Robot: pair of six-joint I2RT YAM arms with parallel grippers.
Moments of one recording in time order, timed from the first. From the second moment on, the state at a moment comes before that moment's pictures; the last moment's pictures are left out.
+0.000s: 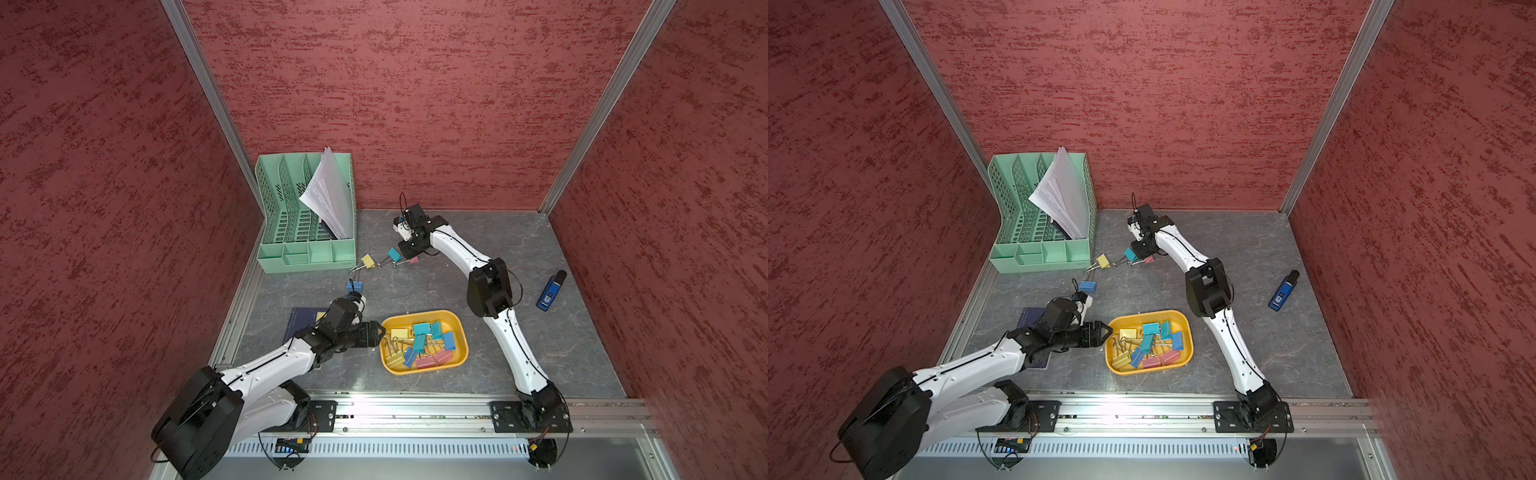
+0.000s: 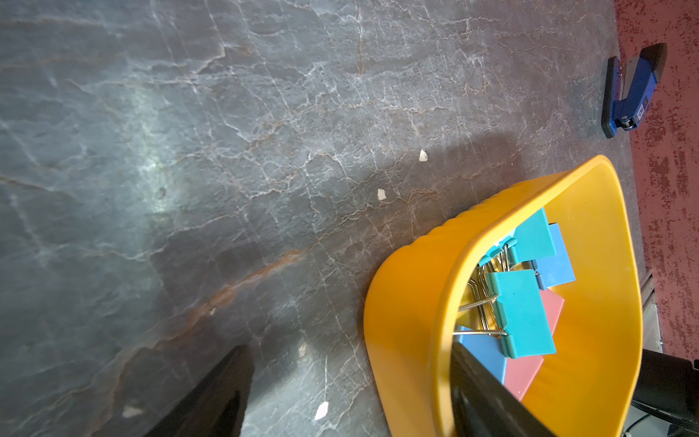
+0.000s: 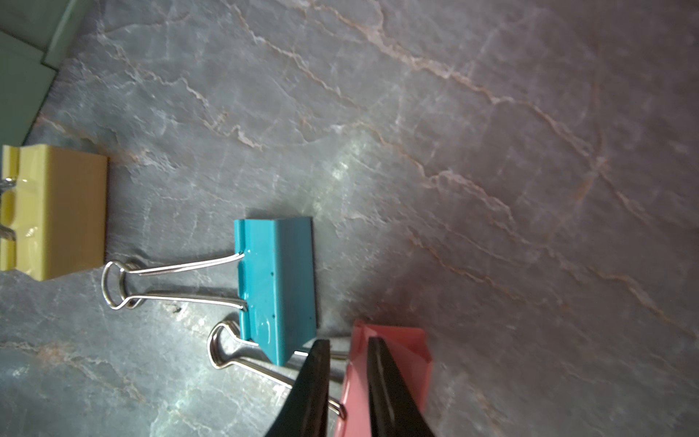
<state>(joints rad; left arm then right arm) -0.60 1.10 0.37 -0.12 0.21 -0.63 0.49 2.59 2.38 -0.91 -0.11 -0.08</state>
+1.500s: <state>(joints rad) -0.60 1.09 0.37 -0.14 0.20 -0.63 0.53 1.97 1.44 -0.74 -0.07 0.18</state>
